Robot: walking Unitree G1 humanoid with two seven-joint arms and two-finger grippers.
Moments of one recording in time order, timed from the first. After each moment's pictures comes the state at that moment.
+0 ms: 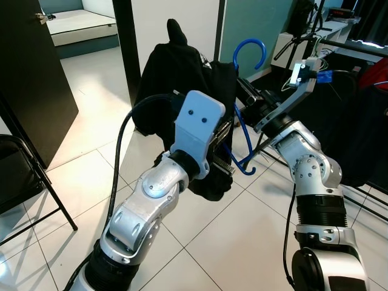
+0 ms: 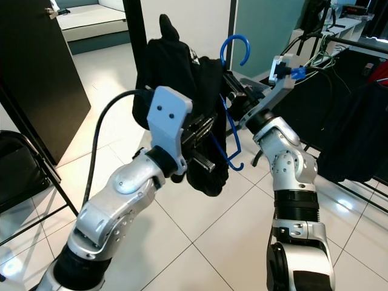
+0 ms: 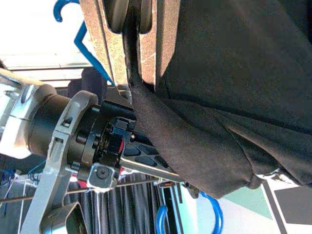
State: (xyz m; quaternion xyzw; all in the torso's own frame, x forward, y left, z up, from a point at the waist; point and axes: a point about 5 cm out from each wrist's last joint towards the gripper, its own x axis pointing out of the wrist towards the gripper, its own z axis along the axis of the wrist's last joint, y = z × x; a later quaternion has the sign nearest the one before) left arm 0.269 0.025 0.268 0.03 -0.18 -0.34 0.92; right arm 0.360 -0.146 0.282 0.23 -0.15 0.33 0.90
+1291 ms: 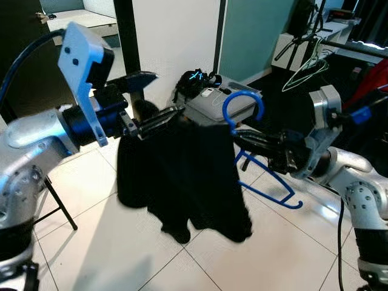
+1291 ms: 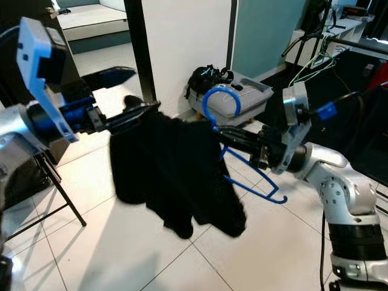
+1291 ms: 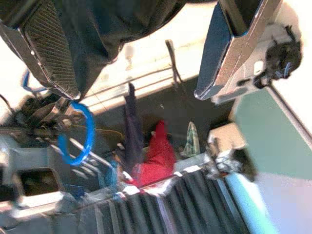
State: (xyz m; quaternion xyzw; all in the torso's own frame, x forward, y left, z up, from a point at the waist) left arm 0.256 0.154 0.349 0.15 -0.18 -0.49 0.84; right arm 0.287 -0.175 0.262 0.05 -0.06 0.61 0.78
